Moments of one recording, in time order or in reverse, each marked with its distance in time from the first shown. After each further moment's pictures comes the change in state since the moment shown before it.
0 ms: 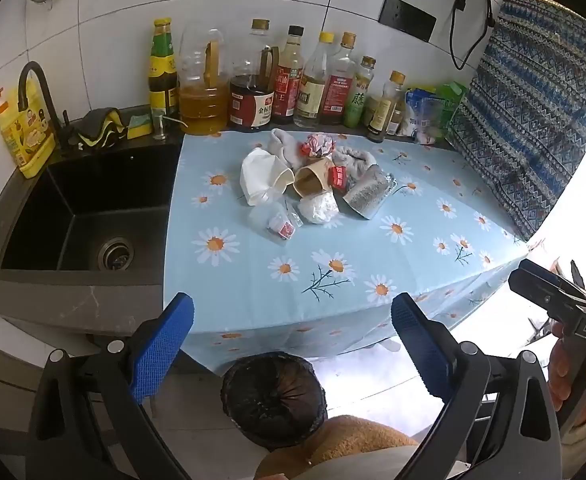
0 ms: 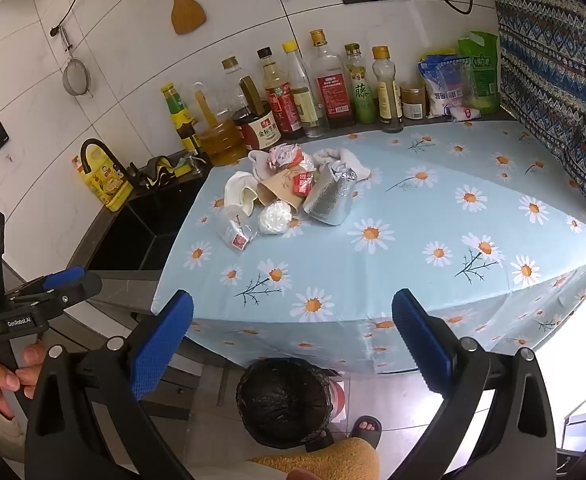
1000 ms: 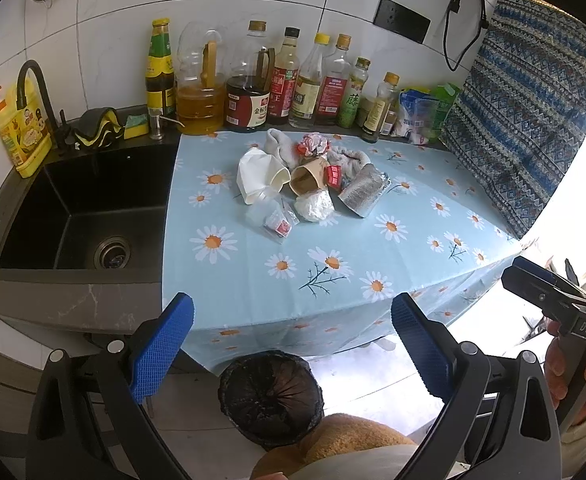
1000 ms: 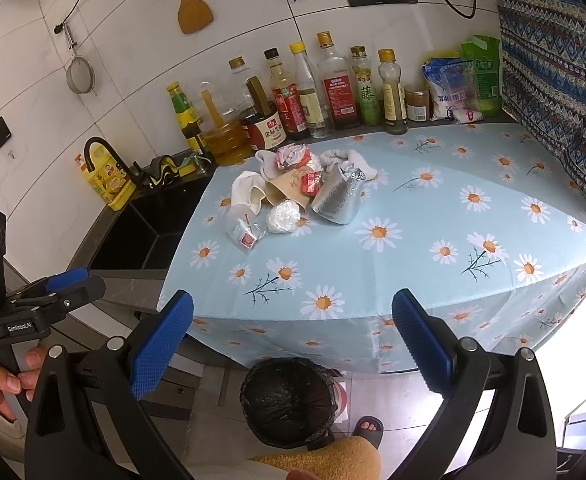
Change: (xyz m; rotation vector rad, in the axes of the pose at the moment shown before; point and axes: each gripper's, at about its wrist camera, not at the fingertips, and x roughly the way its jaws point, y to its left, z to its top) left arm -0.012 0.006 -0.007 -0.007 -0.021 -0.033; right arm 0.000 0.014 -0.005 -0.006 -0.004 0.001
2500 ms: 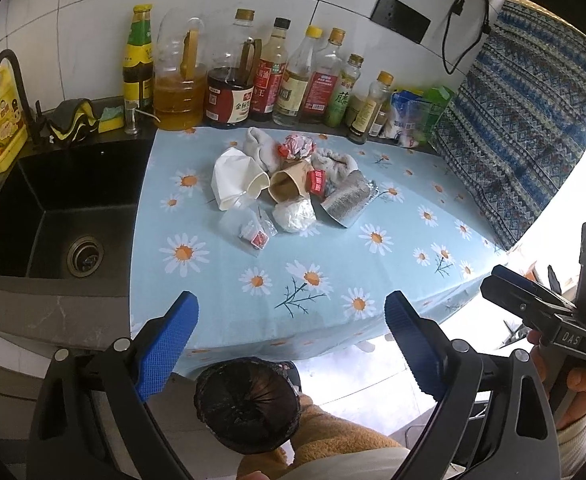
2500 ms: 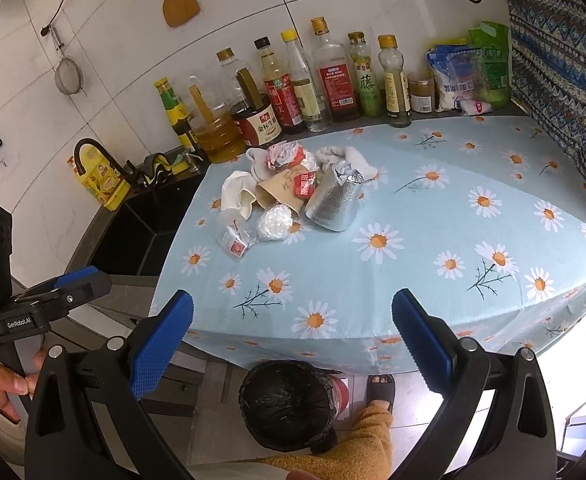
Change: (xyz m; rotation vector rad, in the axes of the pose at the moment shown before) left arm 0.035 -0.003 0.030 -0.038 0.037 -0.072; right arm 0.036 -0.023 0.033 0.017 0.060 0.022
